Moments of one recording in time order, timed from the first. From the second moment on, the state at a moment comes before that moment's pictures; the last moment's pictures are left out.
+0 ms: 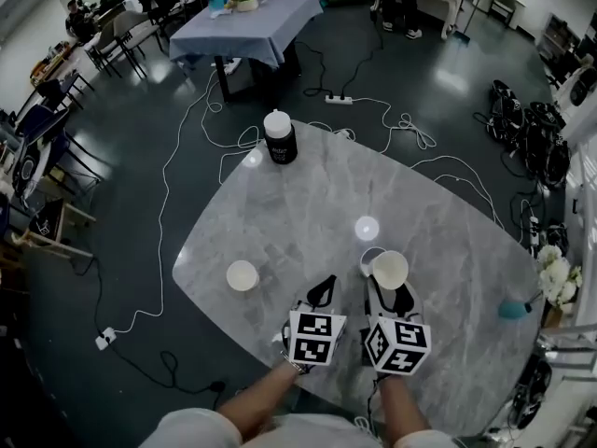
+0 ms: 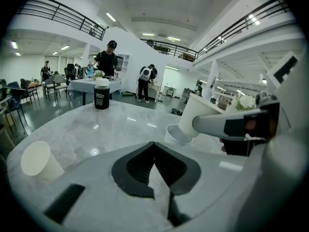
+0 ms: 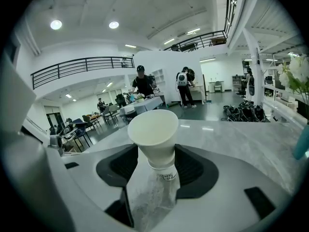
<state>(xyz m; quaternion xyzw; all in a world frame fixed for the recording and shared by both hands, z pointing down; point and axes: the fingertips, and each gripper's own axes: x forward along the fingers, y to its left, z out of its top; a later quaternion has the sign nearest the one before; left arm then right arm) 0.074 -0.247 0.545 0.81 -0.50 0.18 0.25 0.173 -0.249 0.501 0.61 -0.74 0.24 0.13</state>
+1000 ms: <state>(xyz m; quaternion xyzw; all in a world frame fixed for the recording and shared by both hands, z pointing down) 0.075 -0.251 0.578 0.79 -0.52 0.20 0.27 0.172 -0.260 0.537 0.58 -0.76 0.25 0.16</state>
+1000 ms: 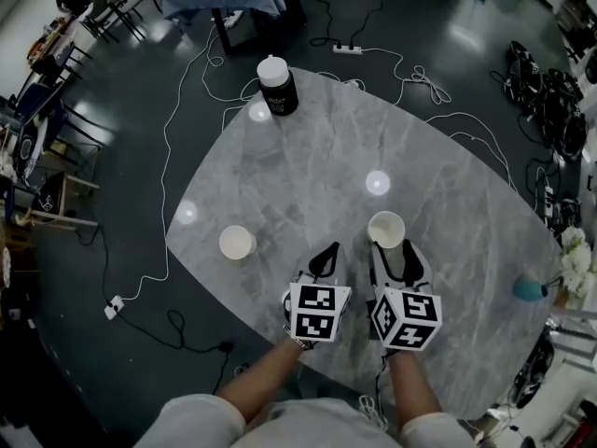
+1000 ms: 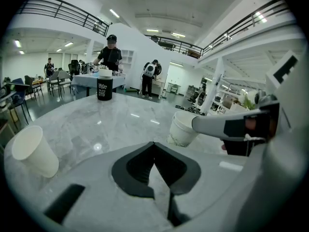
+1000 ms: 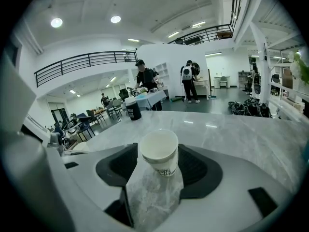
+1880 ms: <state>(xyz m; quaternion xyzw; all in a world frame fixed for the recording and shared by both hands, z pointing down) 0.059 -0.219 0.554 0.79 -0.52 0.18 0.26 0.181 -0.228 0.501 0.62 -0.74 0.23 0.12</state>
